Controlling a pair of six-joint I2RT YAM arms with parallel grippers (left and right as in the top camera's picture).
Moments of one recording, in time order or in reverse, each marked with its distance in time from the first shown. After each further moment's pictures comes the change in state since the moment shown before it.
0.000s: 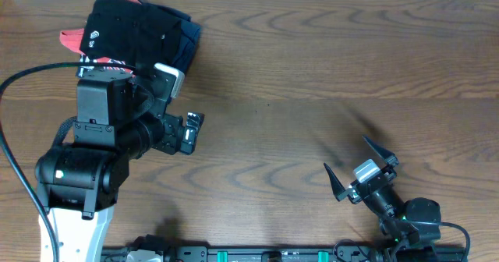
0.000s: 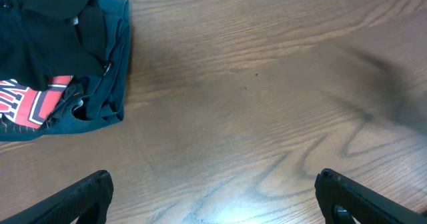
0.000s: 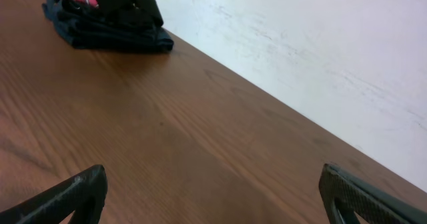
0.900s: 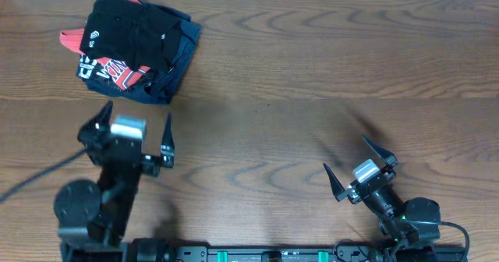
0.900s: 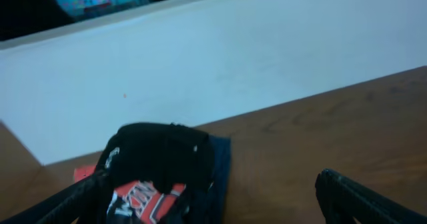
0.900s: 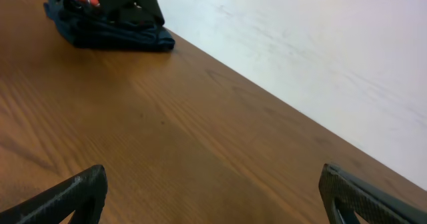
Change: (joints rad) left arm 0.142 -0.639 -0.645 0.750 -0.100 0.075; right arm 0.000 0.000 -0.005 0.002 -0.003 0.000
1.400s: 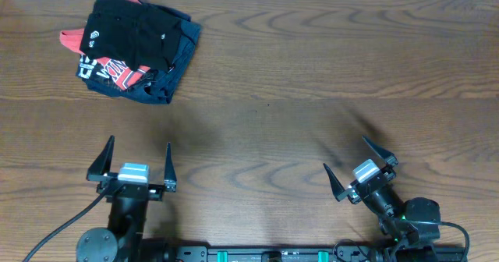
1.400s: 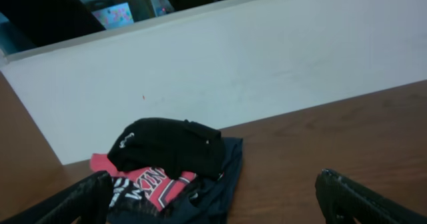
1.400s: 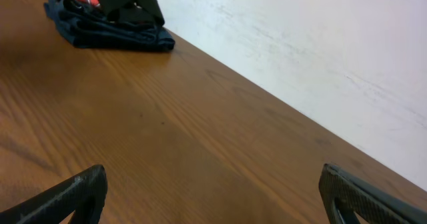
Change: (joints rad) left arm 0.049 -0.416 -0.318 0.040 0.000 0.000; right arm 0.000 0.000 0.000 0.000 0.000 0.000
